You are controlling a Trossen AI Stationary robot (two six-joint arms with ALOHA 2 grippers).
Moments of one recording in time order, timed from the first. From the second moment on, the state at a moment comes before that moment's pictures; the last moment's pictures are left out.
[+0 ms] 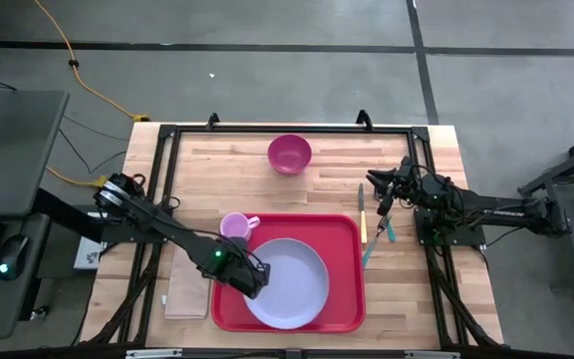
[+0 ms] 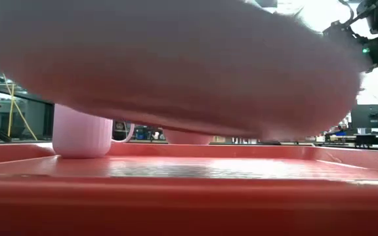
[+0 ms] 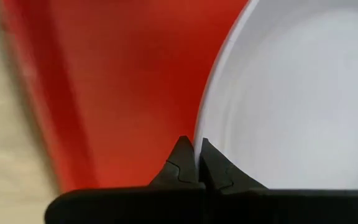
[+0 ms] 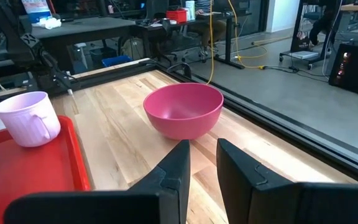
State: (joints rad) left arm -0.53 1.75 1.33 -0.95 -0.14 -1.97; right arm -0.20 0.36 0.13 0.08 0.32 0.16
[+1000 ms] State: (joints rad) left arm -0.52 1.75 1.33 -1.05 -0.14 -1.97; right arm -0.20 0.35 0.13 0.07 0.33 0.16
